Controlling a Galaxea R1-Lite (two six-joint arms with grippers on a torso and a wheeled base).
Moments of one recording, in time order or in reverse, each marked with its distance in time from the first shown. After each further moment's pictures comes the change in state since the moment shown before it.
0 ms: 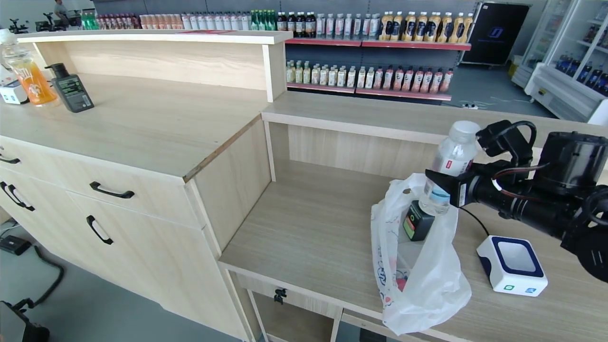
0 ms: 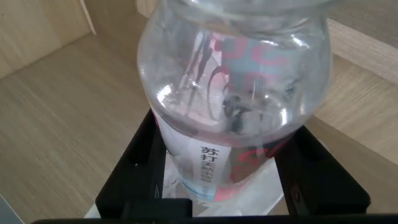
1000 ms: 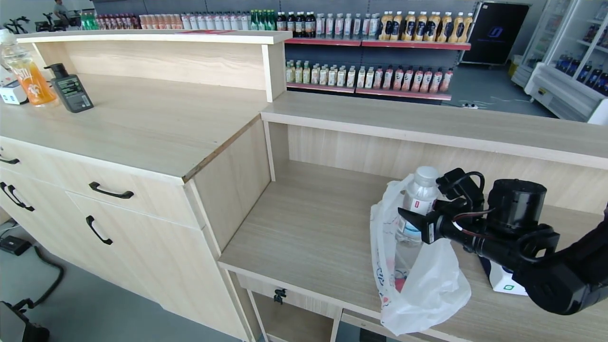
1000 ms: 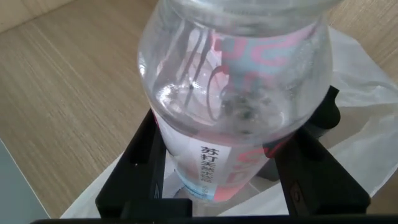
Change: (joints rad) left arm 0.000 0.000 0.000 0.000 0.000 0.000; right arm 0.044 0.239 0.139 -0.284 0.080 0.001
